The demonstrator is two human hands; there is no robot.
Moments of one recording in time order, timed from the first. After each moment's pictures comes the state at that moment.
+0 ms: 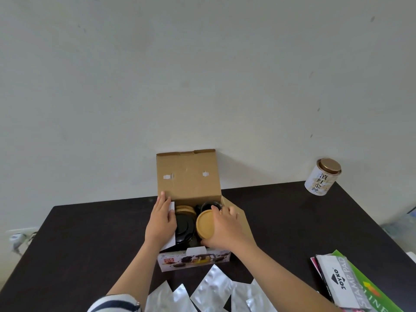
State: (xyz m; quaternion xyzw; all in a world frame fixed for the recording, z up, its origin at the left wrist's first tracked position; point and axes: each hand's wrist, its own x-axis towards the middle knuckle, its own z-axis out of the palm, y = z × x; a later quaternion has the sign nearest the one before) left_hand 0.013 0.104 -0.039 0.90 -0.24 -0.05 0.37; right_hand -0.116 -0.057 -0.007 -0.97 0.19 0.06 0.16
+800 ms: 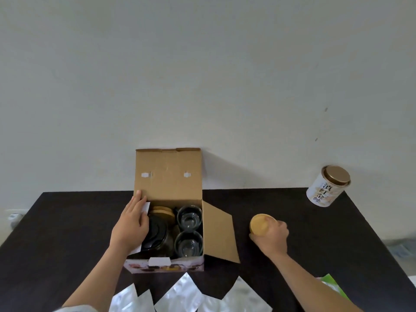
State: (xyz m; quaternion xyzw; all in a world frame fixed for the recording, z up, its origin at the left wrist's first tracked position) left_hand 0.006 0.097 -0.030 0.94 -0.20 -0.01 0.29; right_hand -0.179 -0.242 -0.090 -0.84 0.46 -0.05 0.29
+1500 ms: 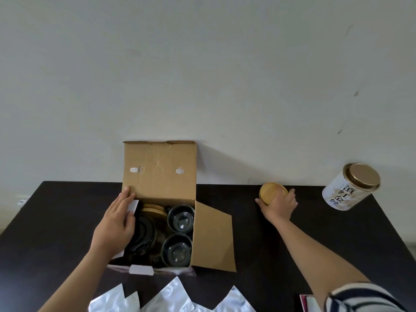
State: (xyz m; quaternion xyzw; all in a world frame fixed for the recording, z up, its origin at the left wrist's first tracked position) left_hand 0.001 0.094 -0.028 0.95 -0.18 0.02 0.25; right_hand -0.089 -0.329 -0.120 -0.85 0.45 -0.05 0.25
